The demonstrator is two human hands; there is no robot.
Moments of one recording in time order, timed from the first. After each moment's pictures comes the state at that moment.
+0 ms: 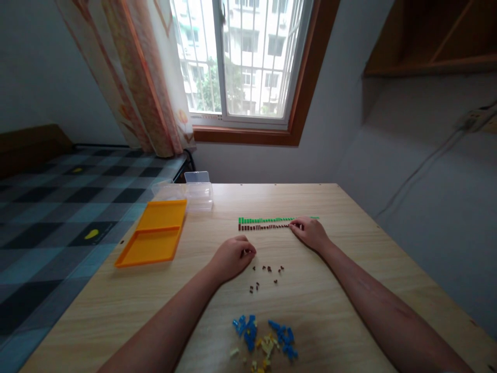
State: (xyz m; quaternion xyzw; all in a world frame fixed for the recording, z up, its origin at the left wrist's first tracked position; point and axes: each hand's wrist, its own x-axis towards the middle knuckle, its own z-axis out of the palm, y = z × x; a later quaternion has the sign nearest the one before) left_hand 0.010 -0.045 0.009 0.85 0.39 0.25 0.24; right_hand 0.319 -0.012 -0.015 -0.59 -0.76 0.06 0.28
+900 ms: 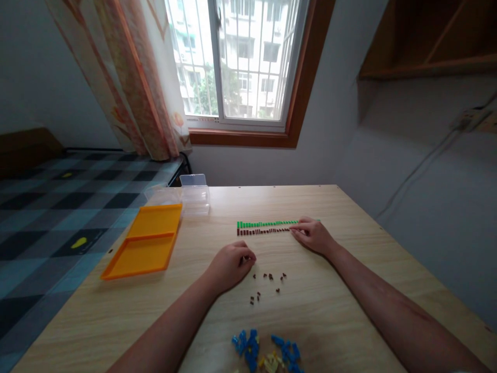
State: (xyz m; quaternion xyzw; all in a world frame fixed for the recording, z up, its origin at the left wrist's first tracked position) left_hand 0.009 -0.045 0.008 0.85 0.39 0.24 0.25; right_hand 0.329 -0.013 -0.013 -0.51 -0.80 0.06 0.30
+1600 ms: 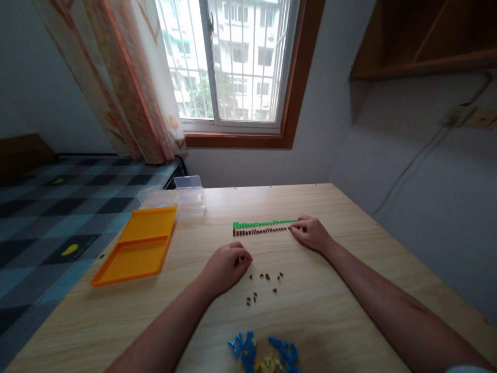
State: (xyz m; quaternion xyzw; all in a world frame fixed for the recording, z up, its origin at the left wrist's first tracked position) left_hand 0.010 -0.044 0.009 0.86 0.39 0.24 0.23; right_hand 0.331 -0.009 -0.016 -0.52 -0.79 0.05 0.33
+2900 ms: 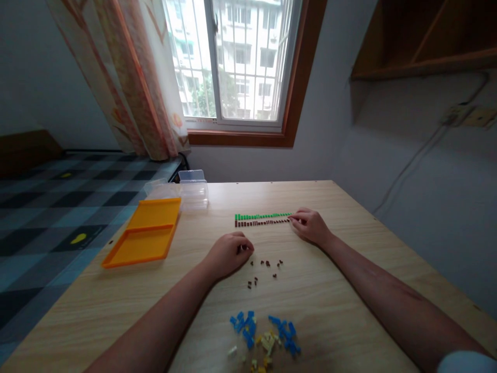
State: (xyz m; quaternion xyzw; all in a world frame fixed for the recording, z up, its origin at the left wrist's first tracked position) left_hand 0.011 -0.045 0.010 0.87 0.38 0.23 0.23; right_hand 0.325 -0.015 -0.012 -0.49 -0.79 0.04 0.37
